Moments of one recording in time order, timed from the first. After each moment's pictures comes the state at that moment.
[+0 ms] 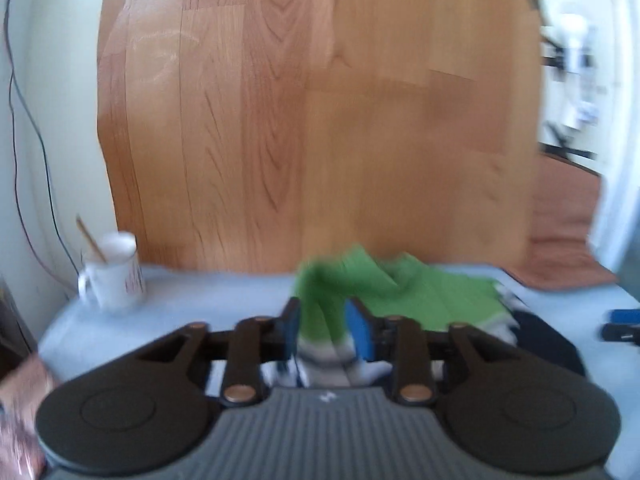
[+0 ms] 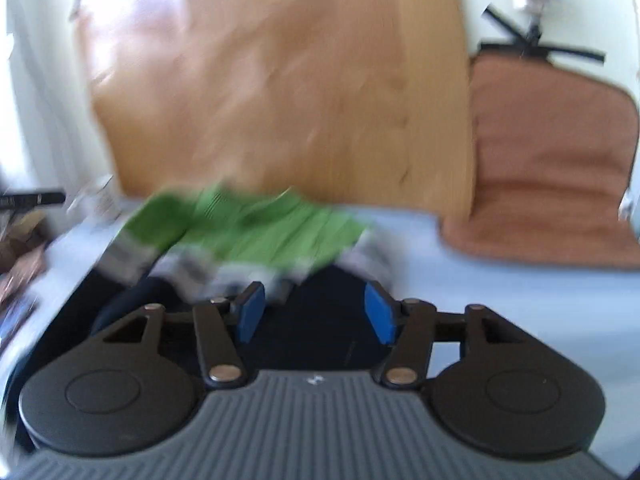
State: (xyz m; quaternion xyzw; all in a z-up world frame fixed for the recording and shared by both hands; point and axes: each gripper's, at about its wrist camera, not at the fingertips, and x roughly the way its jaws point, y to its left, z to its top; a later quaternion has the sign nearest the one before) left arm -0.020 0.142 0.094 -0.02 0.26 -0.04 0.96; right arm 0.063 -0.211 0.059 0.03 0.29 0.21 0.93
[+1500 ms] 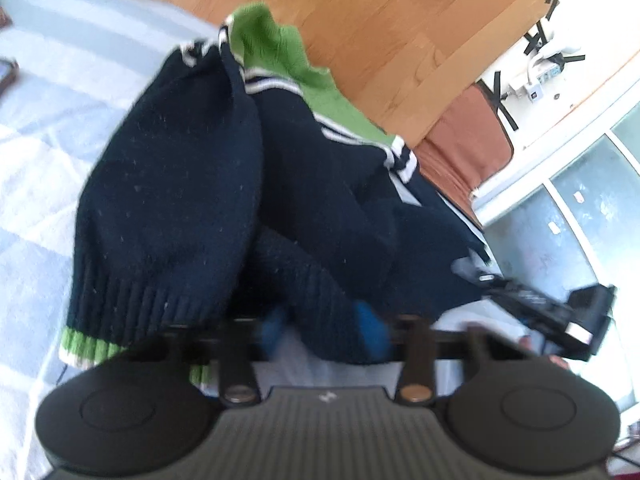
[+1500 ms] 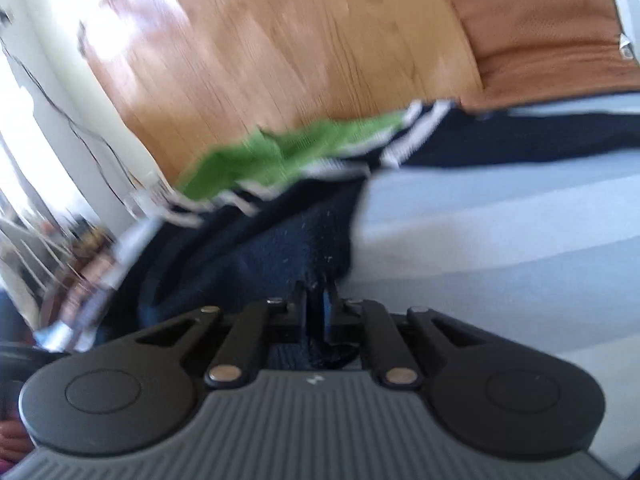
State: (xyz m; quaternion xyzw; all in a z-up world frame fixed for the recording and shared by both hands) left arm -0.111 0.121 -0.027 -0.30 0.42 -0.18 0.84; right arm -0.016 -0.225 0.031 0.19 0.32 0.24 0.89
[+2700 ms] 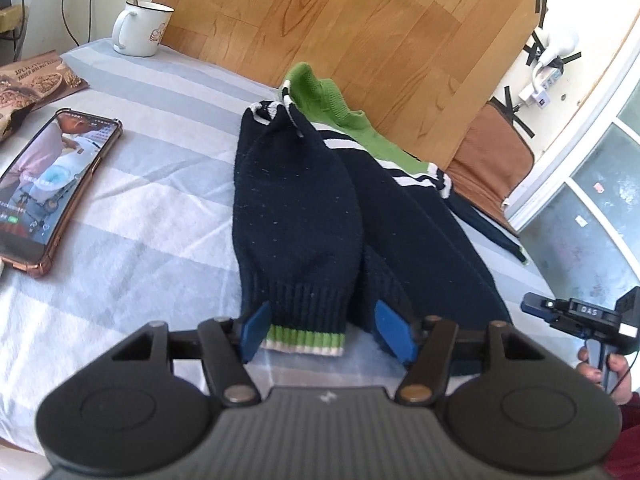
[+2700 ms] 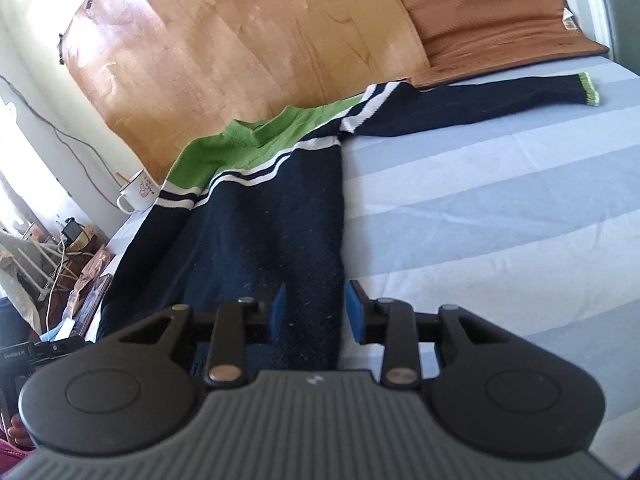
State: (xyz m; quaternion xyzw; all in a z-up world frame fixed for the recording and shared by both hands) left arm -0.173 0.168 -0.007 -0.22 0.37 -0.11 0.90; right arm -0.062 -0.226 0.036 0.20 0.37 0.19 0.89
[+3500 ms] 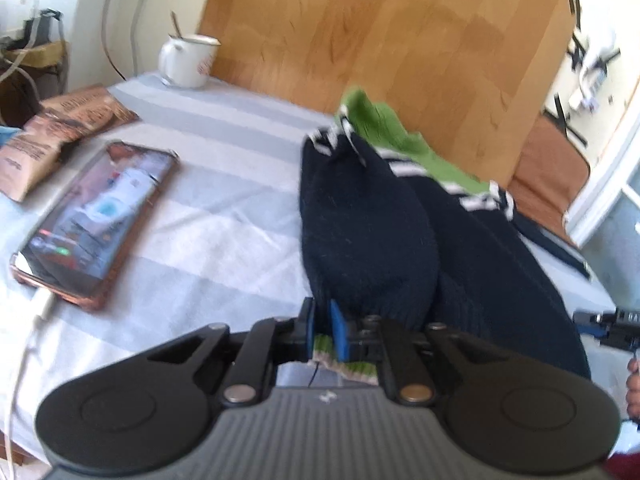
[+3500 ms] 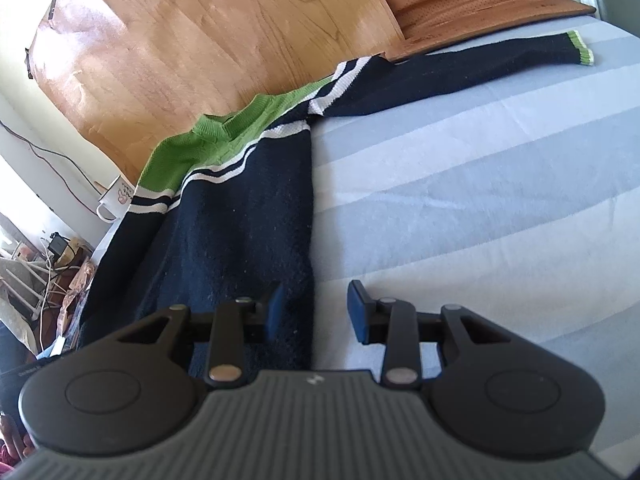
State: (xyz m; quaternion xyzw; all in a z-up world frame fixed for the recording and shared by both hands) left arm -0.170 0.178 -0.010 -0.18 0.34 -0.01 0.92; right arm -0.040 -0.231 0.013 0.23 0.40 0.17 0.87
